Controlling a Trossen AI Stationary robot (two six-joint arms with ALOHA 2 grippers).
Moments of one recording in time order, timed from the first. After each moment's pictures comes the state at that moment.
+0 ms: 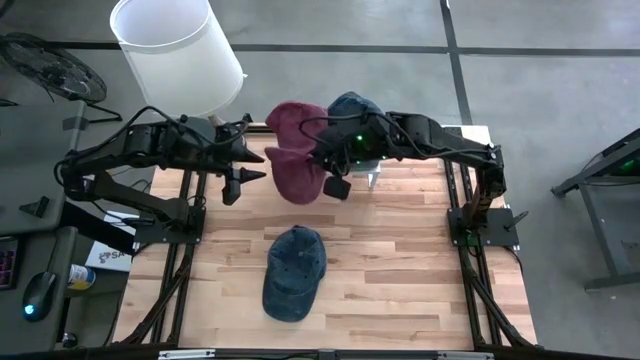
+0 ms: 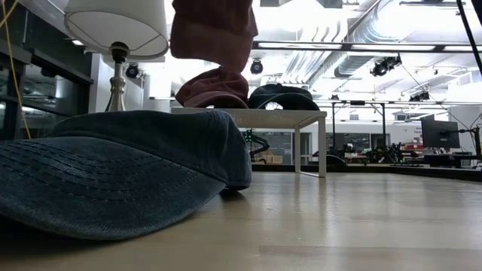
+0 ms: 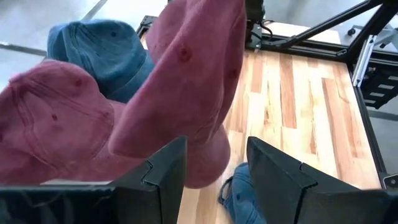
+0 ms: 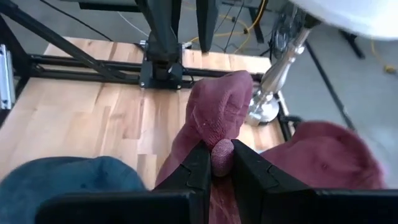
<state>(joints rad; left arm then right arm) 0.05 1.07 1.51 -0.98 -0.12 -0.11 -0.06 1.84 2.26 -0.96 0.08 -0.13</state>
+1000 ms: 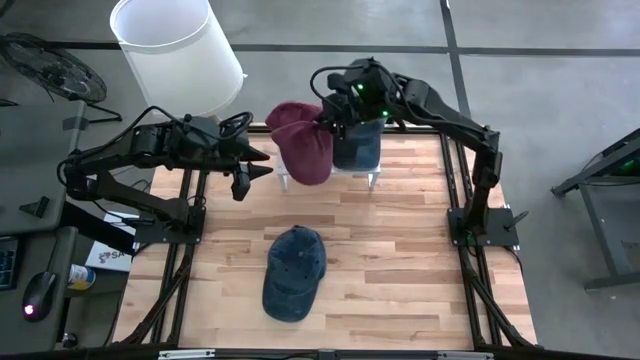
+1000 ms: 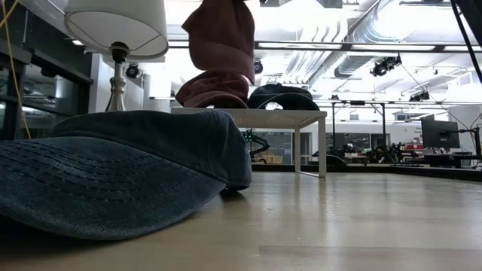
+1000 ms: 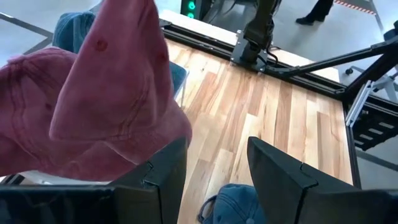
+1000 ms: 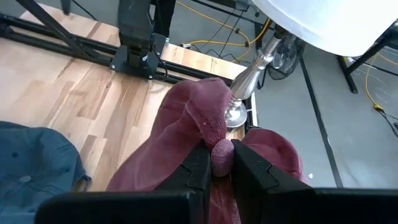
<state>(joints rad) 0.05 1.10 1.51 -0.91 -0.15 -0.30 -0.34 1.86 2.26 -0.93 -0.20 -0.46</state>
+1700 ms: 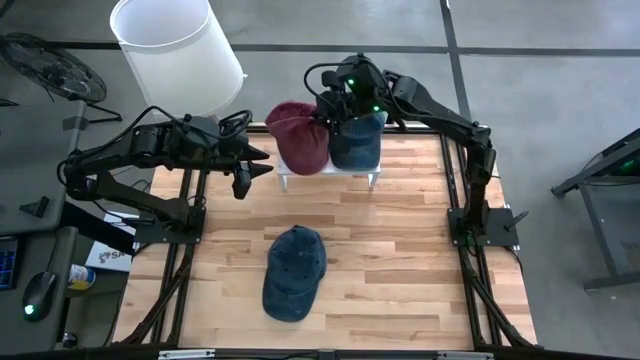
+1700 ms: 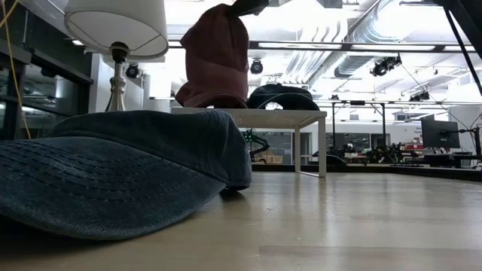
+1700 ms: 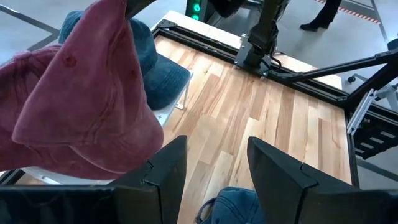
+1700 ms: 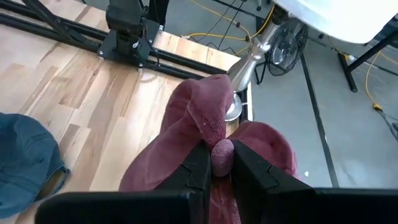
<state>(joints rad) 0.05 1.10 1.51 -0.91 -0.17 -0.33 -0.39 1.92 2.26 -0.90 -0.24 -0.53</state>
